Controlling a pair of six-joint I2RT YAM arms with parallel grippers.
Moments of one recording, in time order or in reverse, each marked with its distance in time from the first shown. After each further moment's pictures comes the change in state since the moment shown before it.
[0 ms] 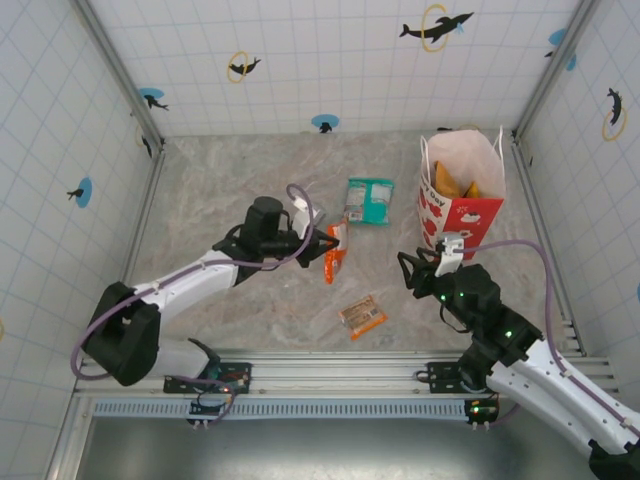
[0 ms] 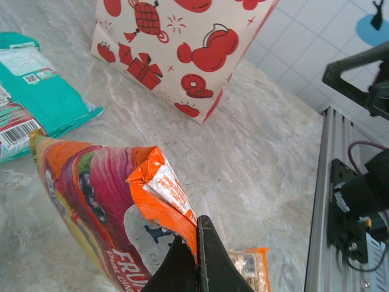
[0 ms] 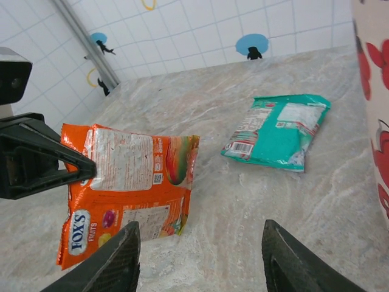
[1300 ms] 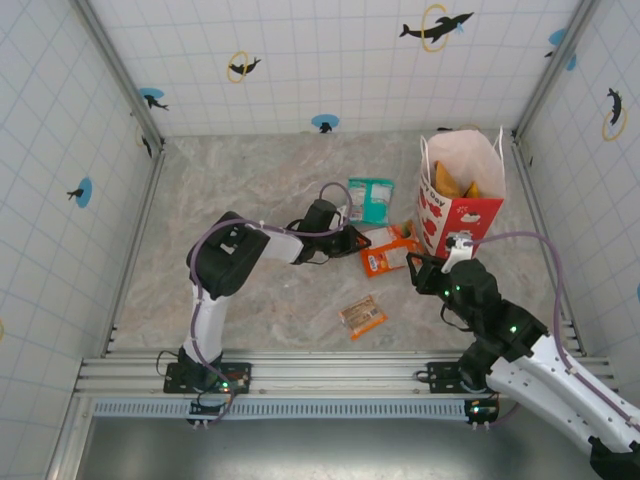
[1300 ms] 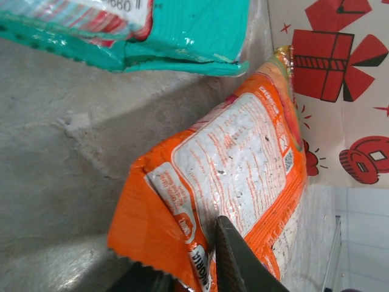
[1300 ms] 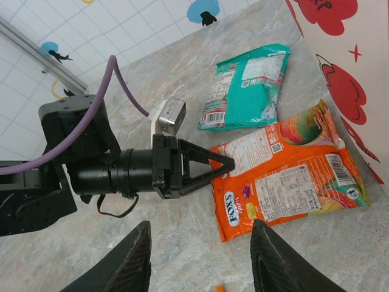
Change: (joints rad) left arm -0.087 0.772 0.328 0.301 -0.121 -0.750; right arm 0.000 0.039 0.094 -0.216 0.076 0.300
